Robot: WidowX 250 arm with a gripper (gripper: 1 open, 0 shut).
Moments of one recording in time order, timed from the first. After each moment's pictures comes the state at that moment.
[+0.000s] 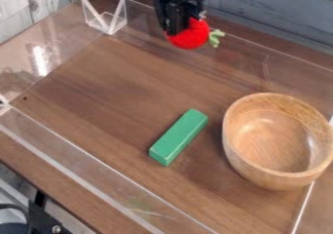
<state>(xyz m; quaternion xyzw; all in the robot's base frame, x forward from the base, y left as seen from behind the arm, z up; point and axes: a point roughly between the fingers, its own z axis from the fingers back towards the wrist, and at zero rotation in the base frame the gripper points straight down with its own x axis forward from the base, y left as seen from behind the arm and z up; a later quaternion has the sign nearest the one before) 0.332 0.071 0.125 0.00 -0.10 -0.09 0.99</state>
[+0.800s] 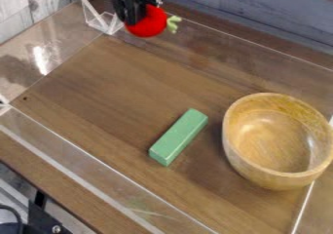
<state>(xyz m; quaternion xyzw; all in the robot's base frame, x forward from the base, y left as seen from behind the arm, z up) 0.313 0.124 0.128 0.01 -0.10 -0.01 1.00</state>
